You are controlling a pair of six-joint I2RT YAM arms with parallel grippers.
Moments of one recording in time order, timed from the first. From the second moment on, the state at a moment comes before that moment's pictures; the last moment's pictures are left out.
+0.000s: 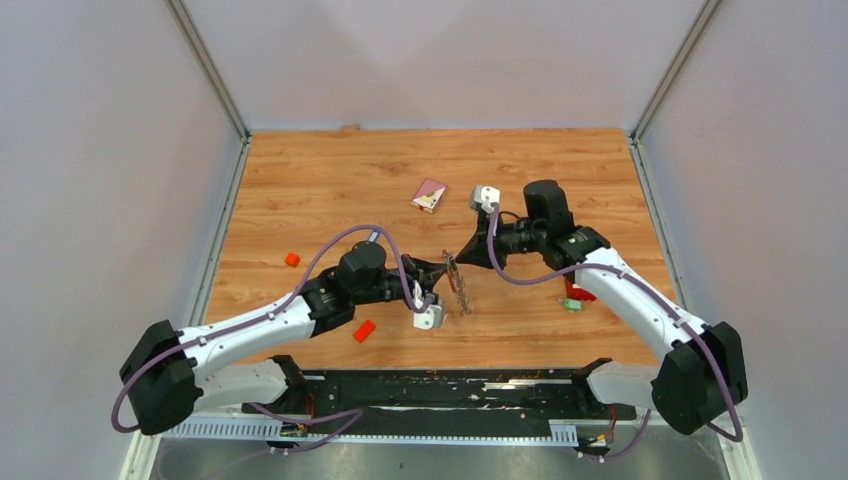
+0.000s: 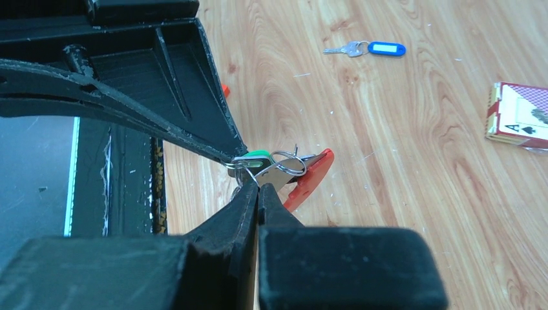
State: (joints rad) left arm -0.93 1.10 0.64 0.12 0.36 1.10; right arm 0.48 1.25 0.95 -0.28 -0.89 -0.33
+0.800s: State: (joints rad) left arm -0.92 1.20 0.67 0.24 0.29 0.90; right arm 0.46 1.22 0.90 -0.17 -0.78 -0.18
